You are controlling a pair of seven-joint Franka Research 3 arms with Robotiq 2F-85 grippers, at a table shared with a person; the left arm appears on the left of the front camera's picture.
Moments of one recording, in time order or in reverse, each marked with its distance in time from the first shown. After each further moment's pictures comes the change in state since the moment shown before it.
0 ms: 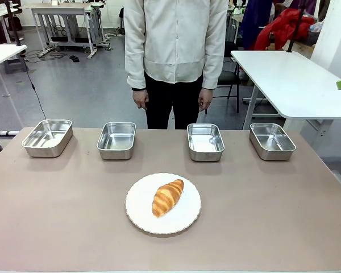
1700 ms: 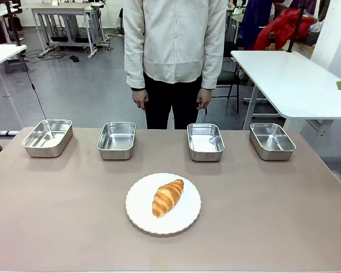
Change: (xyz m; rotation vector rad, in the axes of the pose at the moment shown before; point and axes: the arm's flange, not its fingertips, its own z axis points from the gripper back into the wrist) left arm 0.000 0.000 0.000 0.000 0.000 0.000; right arm 0.000 0.000 0.000 0.000 0.000 0.000
